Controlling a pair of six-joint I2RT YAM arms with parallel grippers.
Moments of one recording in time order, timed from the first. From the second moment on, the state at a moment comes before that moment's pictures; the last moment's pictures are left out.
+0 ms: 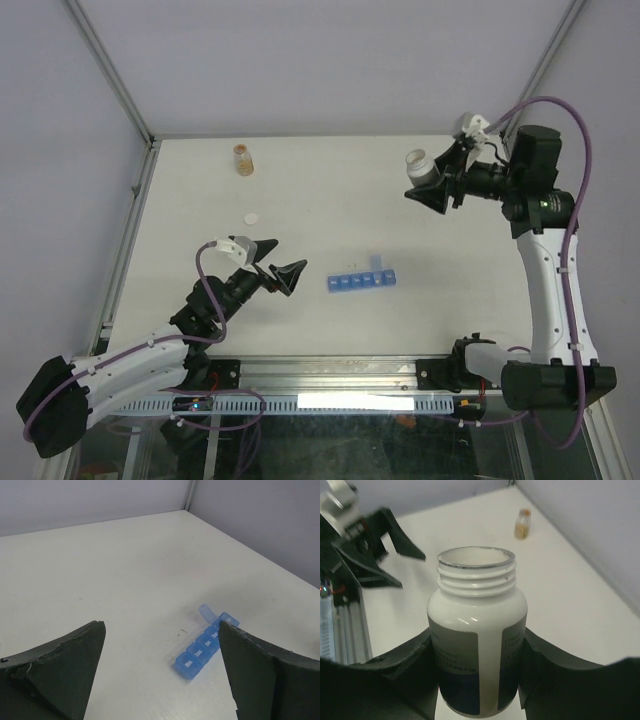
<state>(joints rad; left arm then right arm) -0.82 0.75 0.18 0.68 -0.13 -0.19 0.00 1.14 1.46 -0.57 -1.16 -0.27</state>
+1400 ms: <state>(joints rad) -0.82 0.68 0.15 0.70 -0.13 -0.19 0.35 1.47 0.92 -0.83 -0.36 -1.09</state>
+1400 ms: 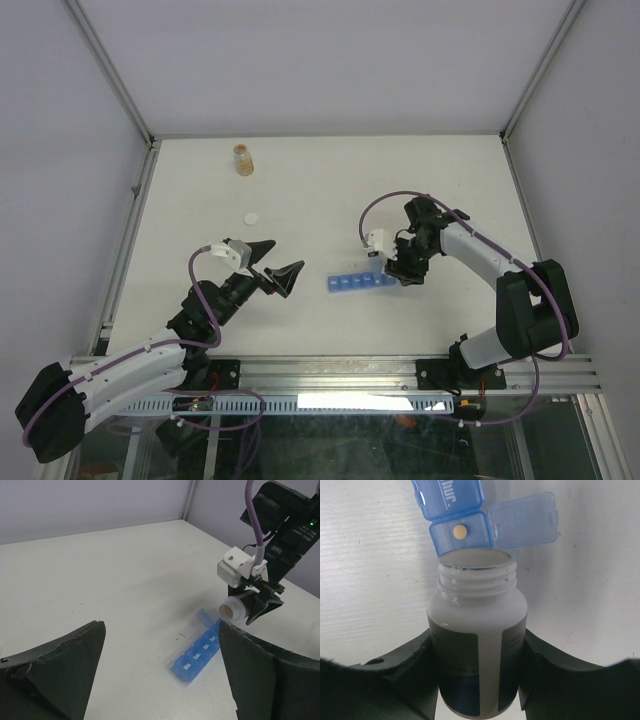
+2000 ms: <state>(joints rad) -0.82 0.68 0.15 0.70 -0.13 -0.19 0.46 1.47 0.92 -0.84 -0.21 -1.06</state>
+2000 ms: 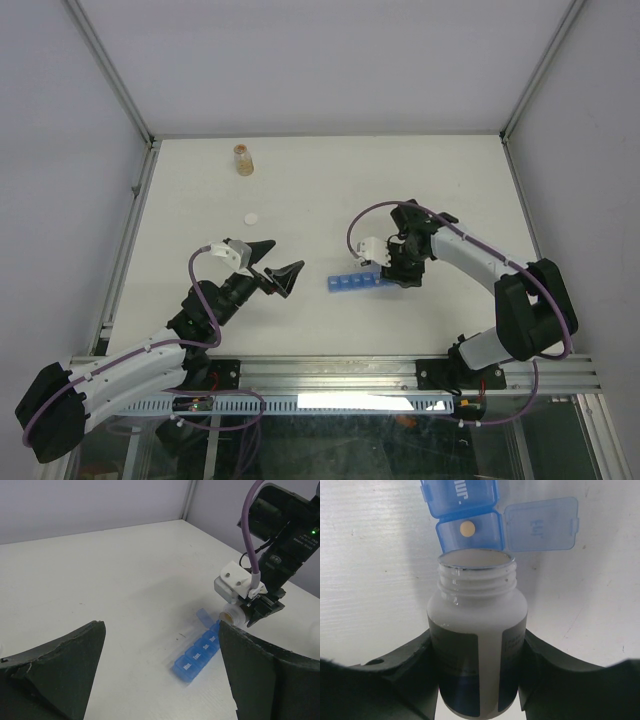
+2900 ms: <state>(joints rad) -0.82 0.68 0.15 0.70 -0.13 -0.19 0.55 1.49 0.91 -0.88 -0.07 -1.01</state>
